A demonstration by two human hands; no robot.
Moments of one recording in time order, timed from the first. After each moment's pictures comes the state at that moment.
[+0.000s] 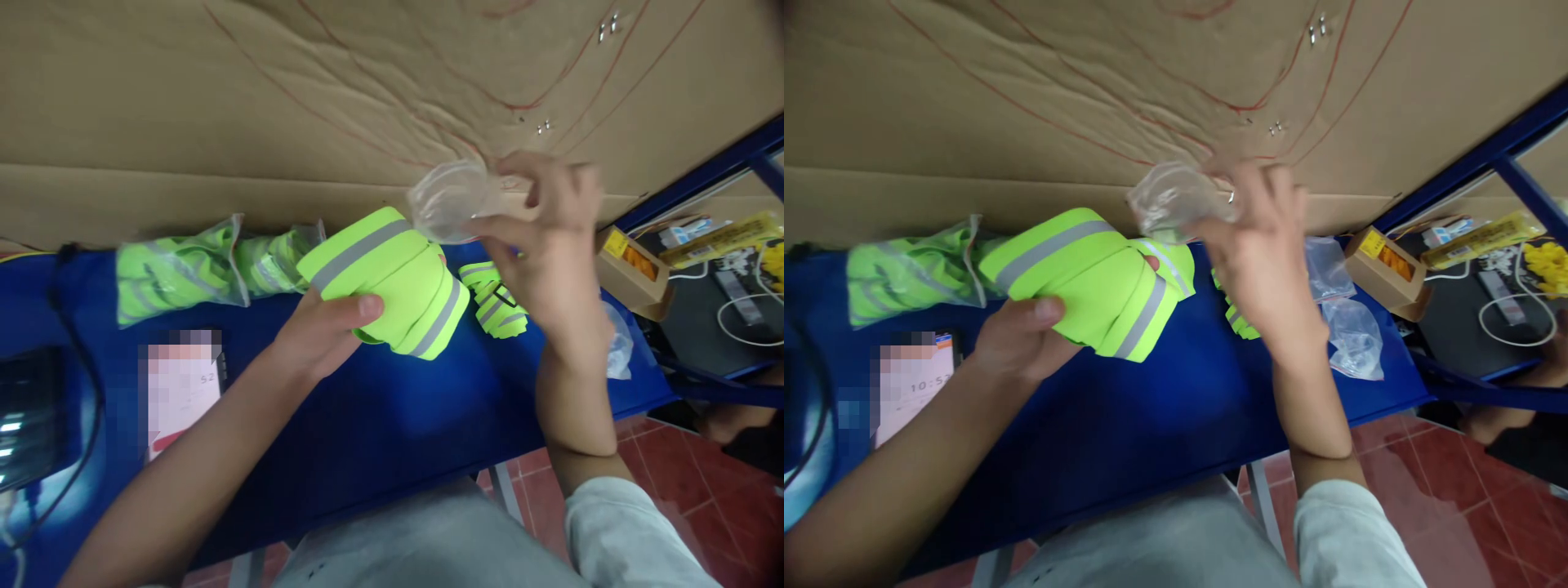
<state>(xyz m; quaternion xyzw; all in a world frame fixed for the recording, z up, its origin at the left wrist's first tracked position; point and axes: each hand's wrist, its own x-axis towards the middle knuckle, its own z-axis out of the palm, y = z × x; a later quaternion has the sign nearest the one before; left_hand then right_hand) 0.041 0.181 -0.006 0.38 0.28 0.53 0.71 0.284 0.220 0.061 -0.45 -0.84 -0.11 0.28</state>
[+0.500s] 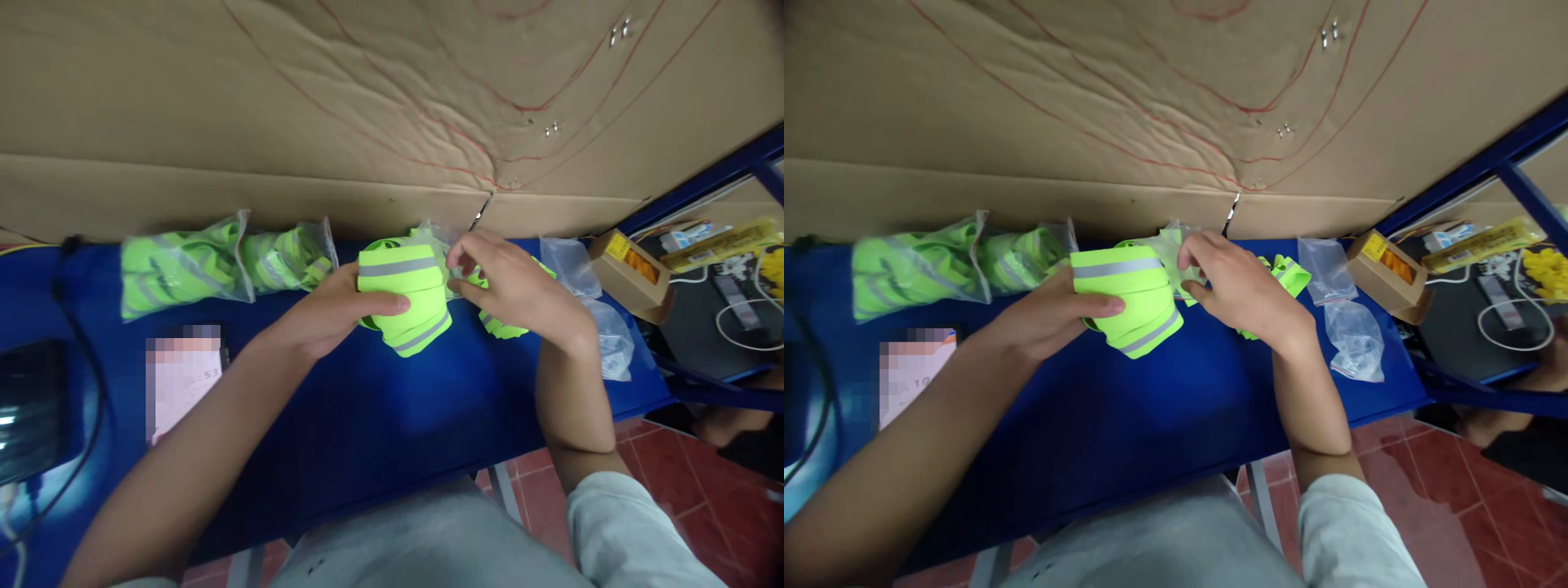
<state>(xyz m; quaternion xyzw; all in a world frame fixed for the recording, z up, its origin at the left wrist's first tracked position) 0.033 0.199 -0.016 0.41 0.42 0.39 0.71 0.277 0.226 0.037 -0.43 -0.88 0.16 0.12</state>
